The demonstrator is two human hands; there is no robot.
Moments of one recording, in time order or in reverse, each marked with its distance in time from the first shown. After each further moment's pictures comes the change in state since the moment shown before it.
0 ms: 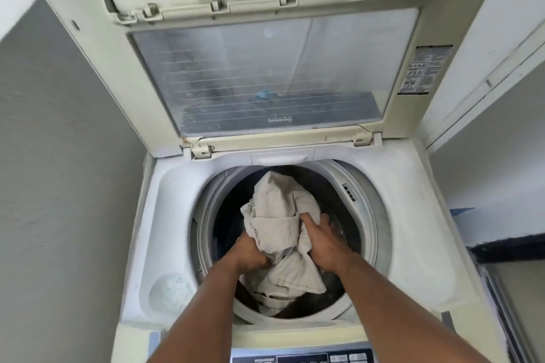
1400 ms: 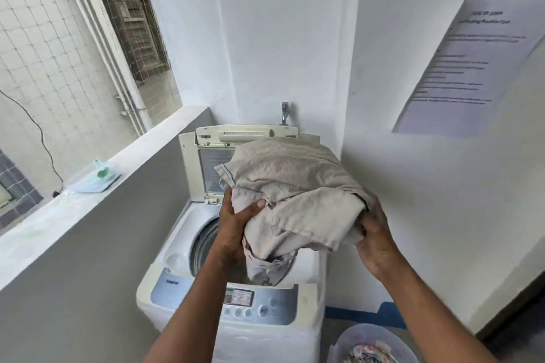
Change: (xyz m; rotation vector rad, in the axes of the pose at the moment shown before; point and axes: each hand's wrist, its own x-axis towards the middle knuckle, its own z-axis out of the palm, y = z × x) left_hand -0.368 0.285 0.086 -1.144 0.524 0.828; right_hand -0.377 0.115 -0.277 1.478 0.388 -0.716
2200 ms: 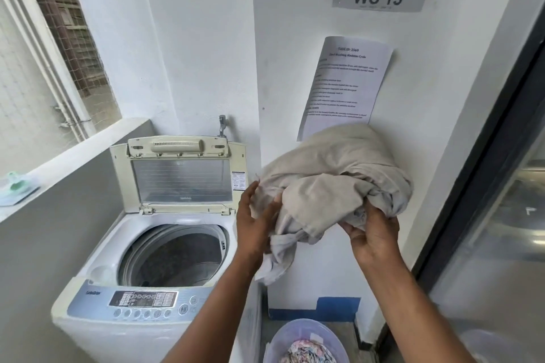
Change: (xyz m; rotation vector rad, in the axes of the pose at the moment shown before) left_hand -0.080 -0.049 0.229 0.247 0.039 0.117; right_hand -0.057 -0.138 -0.129 0.317 0.539 -0.031
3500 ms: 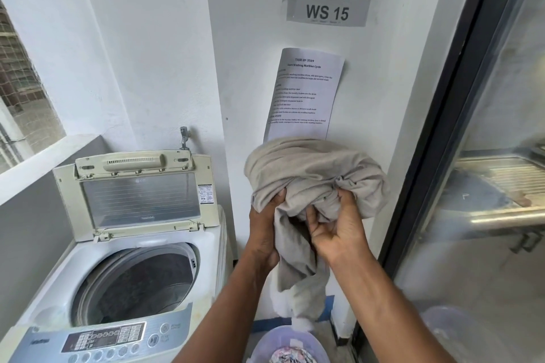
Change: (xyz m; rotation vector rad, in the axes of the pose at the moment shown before) left_hand -0.012 0.025 0.072 -0.444 -0.300 -0.288; right_hand -0.043 -0.032 0.042 0.236 0.045 0.257
